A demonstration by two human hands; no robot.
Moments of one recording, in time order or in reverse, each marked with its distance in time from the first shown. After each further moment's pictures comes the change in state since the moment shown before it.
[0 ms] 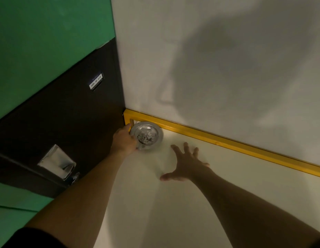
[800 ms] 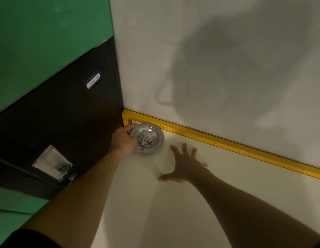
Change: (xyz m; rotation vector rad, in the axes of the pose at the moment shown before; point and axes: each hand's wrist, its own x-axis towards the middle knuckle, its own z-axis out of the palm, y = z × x) left_hand -0.002 0.004 0.001 -0.097 0.039 0.055; right_hand 0.005 0.002 0.002 0.019 0.014 -0.013
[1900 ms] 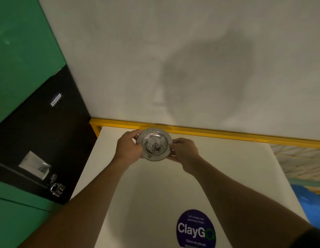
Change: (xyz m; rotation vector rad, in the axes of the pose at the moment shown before) left_hand -0.151 0.124 0.030 -0.209 -0.184 0.174; right_hand -0.141 0.078 -0.053 1.441 0.359 0.300
